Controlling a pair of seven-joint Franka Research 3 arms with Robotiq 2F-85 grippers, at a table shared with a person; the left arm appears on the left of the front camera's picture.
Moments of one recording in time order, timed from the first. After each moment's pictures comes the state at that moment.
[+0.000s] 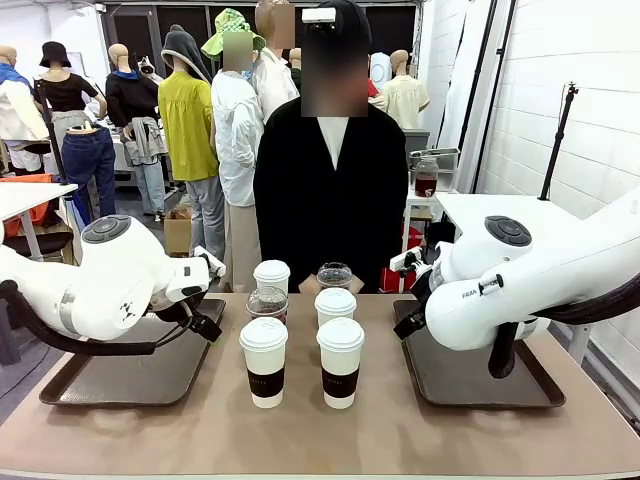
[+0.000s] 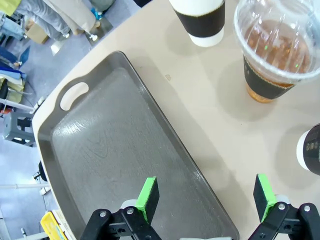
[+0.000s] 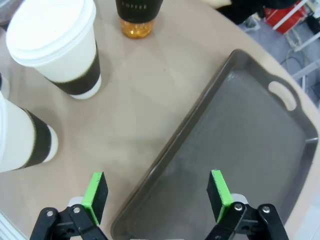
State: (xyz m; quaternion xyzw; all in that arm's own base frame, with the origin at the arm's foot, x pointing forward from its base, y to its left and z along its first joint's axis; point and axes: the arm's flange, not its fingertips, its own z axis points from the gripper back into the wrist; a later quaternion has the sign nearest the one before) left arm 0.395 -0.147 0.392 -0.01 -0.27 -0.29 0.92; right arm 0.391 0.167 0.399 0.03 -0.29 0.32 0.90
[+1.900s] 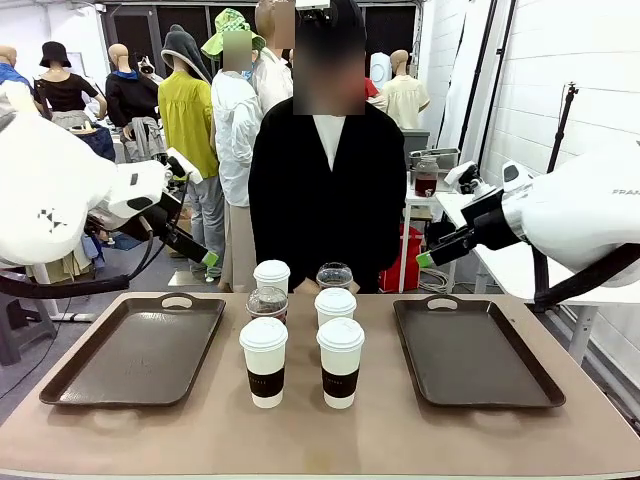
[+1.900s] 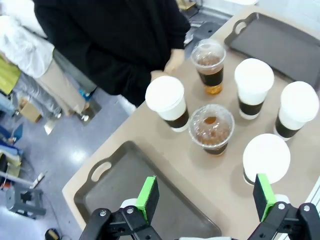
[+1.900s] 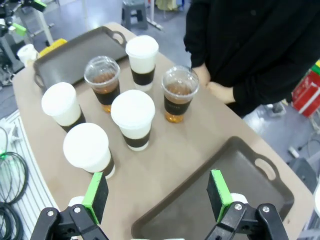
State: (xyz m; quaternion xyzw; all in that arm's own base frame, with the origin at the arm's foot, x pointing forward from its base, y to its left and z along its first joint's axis) left arm 0.342 -0.131 0.565 -0.11 -0.39 -0.40 0.82; right arm 0.352 0.095 0.544 0.19 -0.42 0.39 0.80
